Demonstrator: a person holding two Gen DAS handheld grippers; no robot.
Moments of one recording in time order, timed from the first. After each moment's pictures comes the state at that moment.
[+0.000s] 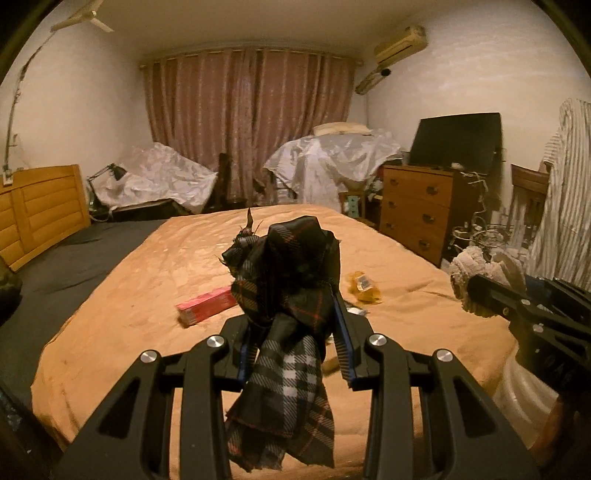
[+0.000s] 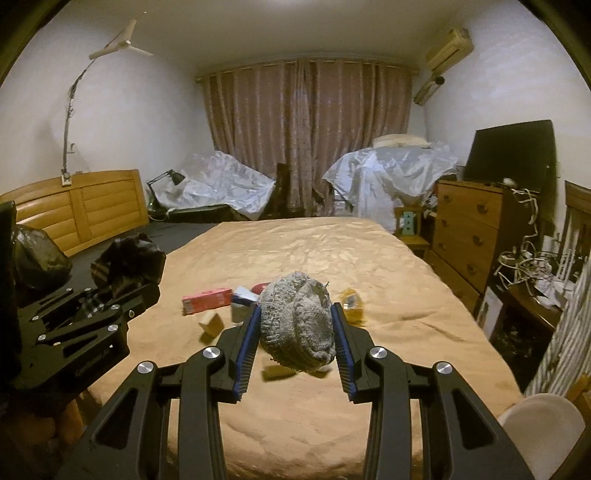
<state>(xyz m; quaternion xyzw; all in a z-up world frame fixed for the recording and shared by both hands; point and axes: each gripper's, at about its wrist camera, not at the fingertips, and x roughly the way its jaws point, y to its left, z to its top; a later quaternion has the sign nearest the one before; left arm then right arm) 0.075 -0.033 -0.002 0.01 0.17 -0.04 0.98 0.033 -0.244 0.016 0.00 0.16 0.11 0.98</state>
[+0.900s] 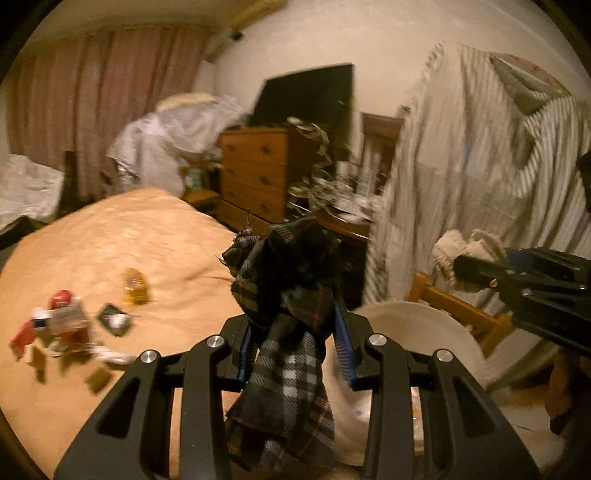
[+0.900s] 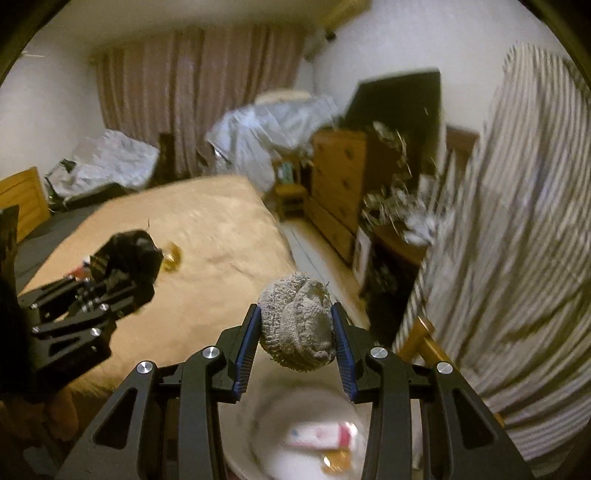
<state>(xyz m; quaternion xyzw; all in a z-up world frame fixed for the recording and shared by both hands) 0.073 -0.290 -0.022 0.06 0.23 -0.32 0.92 -0.046 -0.575 0.007 0.03 0.28 -0.09 0.96</state>
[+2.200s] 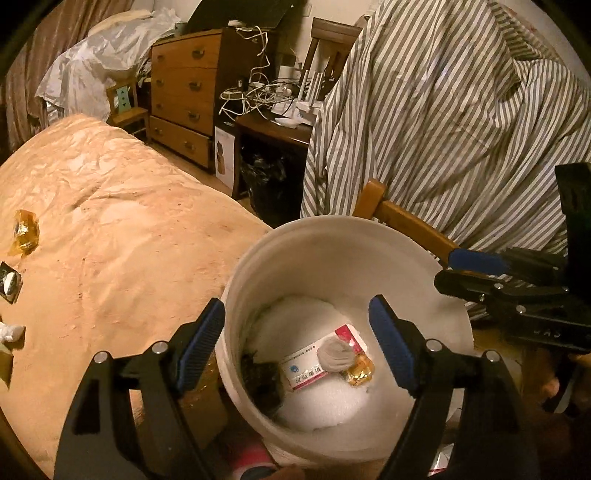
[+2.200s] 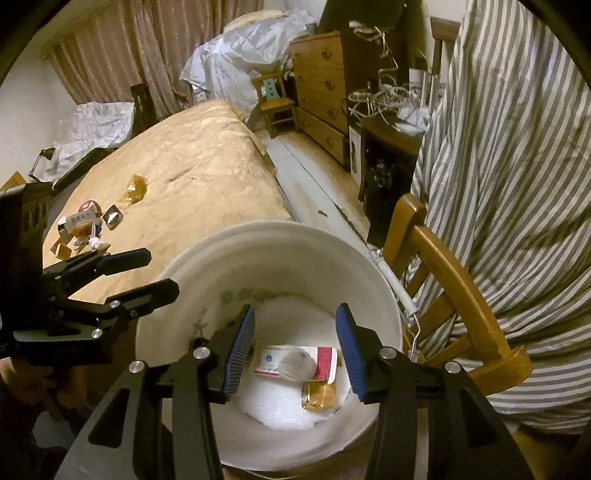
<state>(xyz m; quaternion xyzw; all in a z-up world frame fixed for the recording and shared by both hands) 0.114 -0.370 -0.099 0.09 0.39 -0.41 0.82 -0.028 -0.629 -0.084 0.11 0.41 -0.07 0.90</state>
